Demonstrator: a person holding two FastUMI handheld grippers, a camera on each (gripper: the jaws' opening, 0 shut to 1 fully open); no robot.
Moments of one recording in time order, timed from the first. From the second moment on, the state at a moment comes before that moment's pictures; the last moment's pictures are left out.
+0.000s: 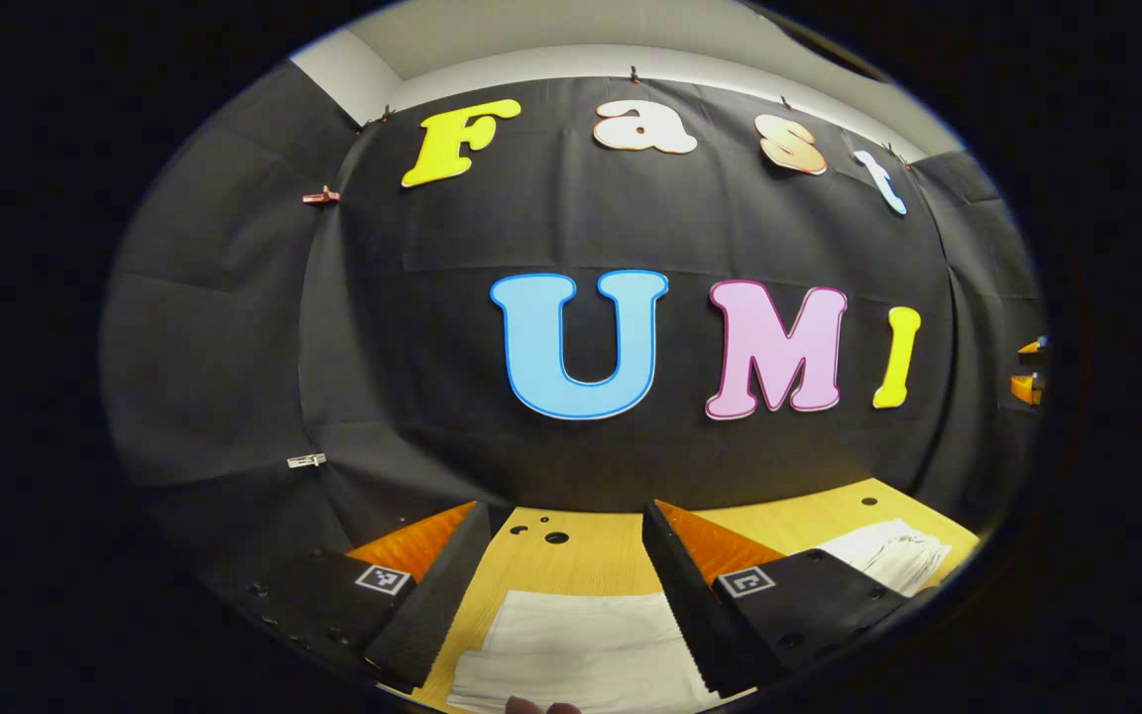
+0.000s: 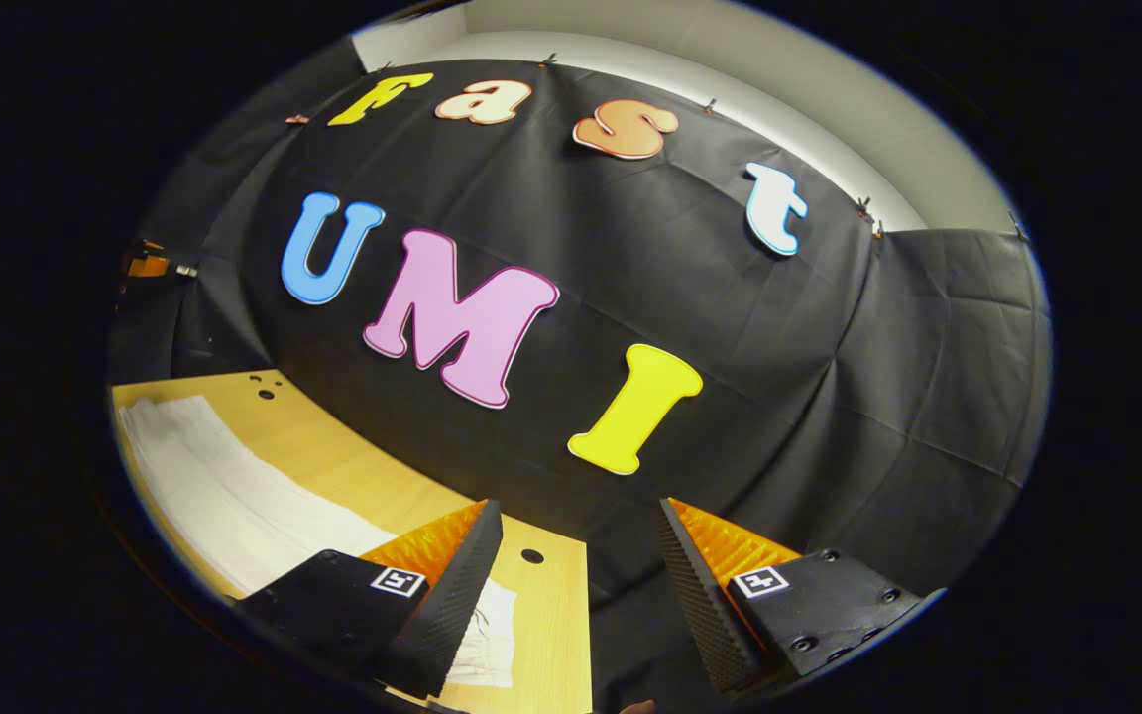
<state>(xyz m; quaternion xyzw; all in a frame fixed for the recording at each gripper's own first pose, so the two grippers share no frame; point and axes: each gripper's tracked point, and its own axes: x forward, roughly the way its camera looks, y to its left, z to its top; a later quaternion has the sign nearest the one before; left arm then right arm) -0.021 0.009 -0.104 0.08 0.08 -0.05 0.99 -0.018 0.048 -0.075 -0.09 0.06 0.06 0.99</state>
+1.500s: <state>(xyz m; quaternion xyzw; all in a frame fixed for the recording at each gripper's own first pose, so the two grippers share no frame) -0.140 0.114 -0.455 0.49 0.41 -0.34 0.69 -0.099 0.078 -0.242 -0.26 0.23 0.14 0.93</state>
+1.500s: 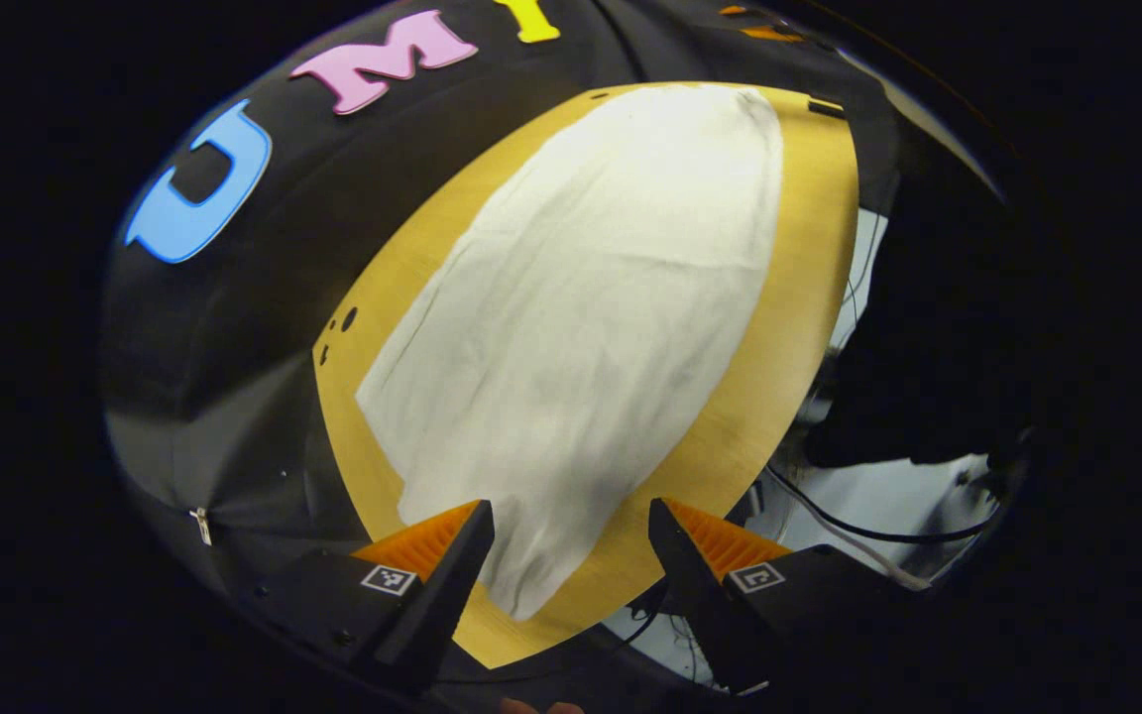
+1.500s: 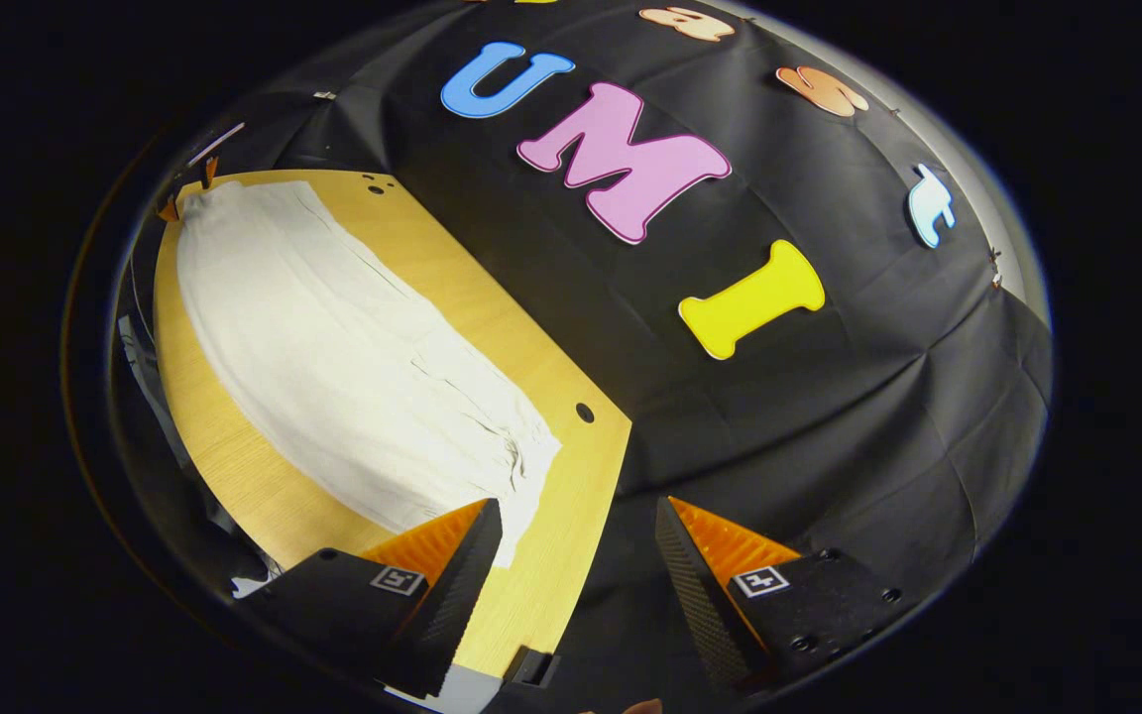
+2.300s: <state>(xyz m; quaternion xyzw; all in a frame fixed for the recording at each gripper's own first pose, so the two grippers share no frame) -0.050 0.117 -0.494 0.60 0.41 -0.36 0.59 -0.112 0.076 -0.296 -0.31 0.28 0.18 0.89</state>
